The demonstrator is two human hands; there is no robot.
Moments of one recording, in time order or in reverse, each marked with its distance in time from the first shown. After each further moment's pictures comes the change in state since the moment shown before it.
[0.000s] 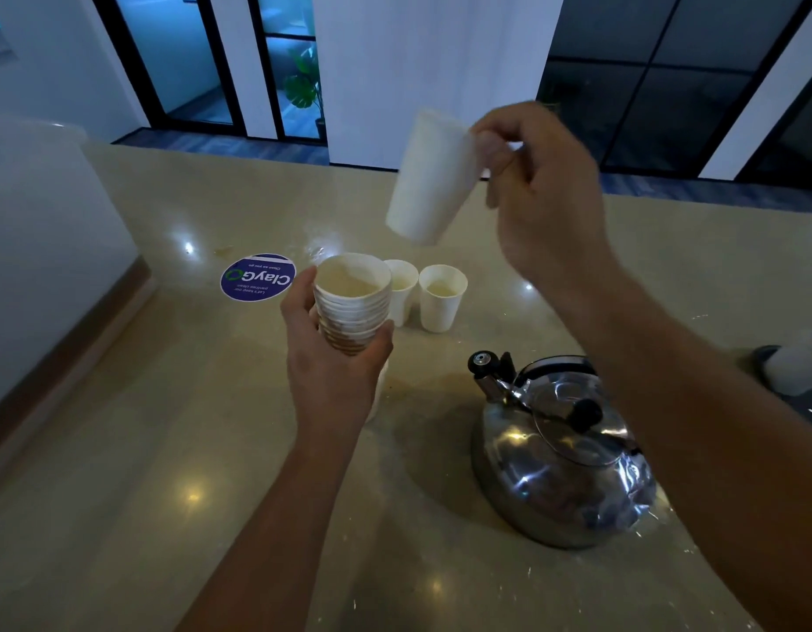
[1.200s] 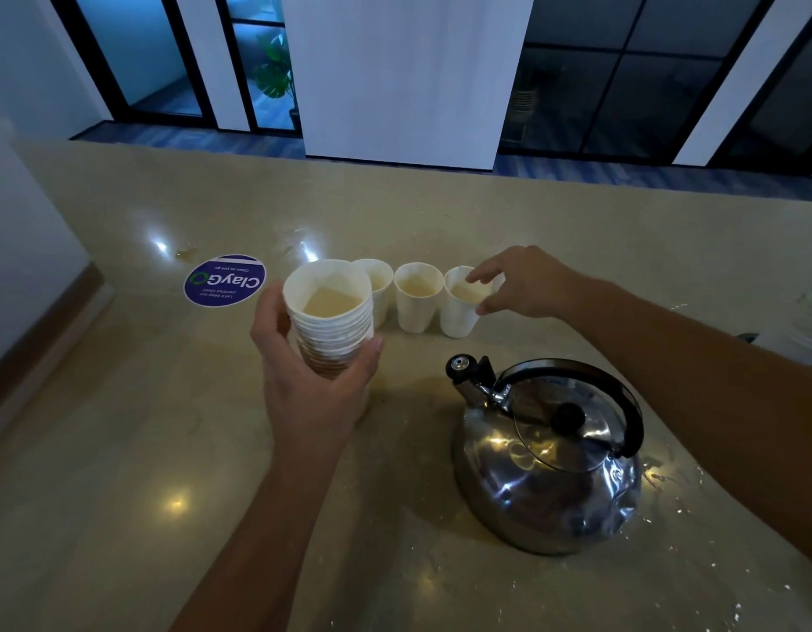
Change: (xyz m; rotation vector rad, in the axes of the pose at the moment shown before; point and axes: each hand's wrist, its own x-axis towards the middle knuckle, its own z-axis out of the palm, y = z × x) left_hand -0.007 -0.013 0.006 0.110 -0.010 0.128; right_hand -0.007 0.140 -0.019 -0.609 -0.857 0.385
